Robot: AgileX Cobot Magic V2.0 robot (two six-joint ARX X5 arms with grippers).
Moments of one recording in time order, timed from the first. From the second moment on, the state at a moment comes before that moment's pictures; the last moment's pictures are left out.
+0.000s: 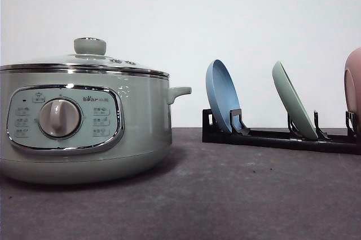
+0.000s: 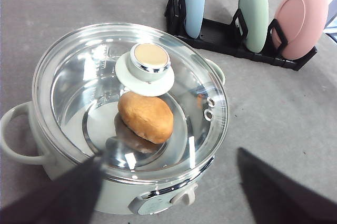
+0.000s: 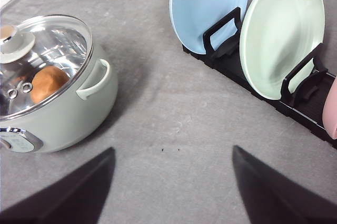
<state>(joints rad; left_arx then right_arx) -0.02 0.69 0.97 -0.82 0.53 0.00 0.03 0.75 1.03 -0.83 -0.45 -0.02</state>
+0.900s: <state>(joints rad) -0.02 0.69 0.97 -0.82 0.53 0.00 0.03 1.17 1.34 -0.64 -0.43 0.16</state>
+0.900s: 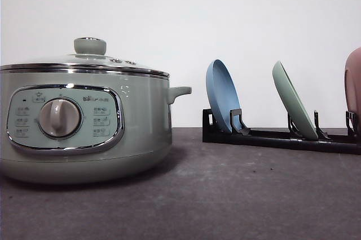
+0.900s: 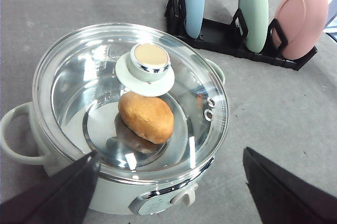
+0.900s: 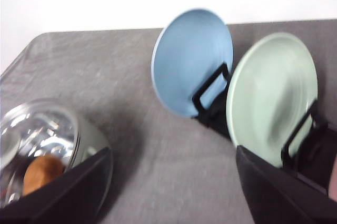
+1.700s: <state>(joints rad) -0.02 0.69 0.97 -0.82 0.53 0.00 0.06 1.79 1.65 -0.55 -0.36 0.18</state>
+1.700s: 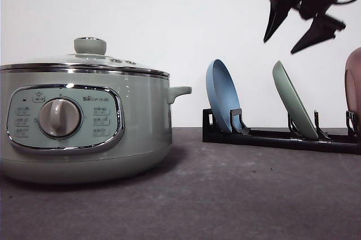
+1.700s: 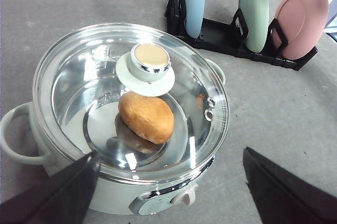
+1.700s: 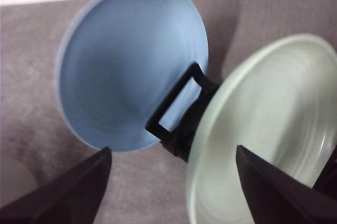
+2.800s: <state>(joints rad) -0.02 0.69 0.97 -0.83 0.53 0.00 0.08 1.88 1.65 -0.53 -0.32 0.19</state>
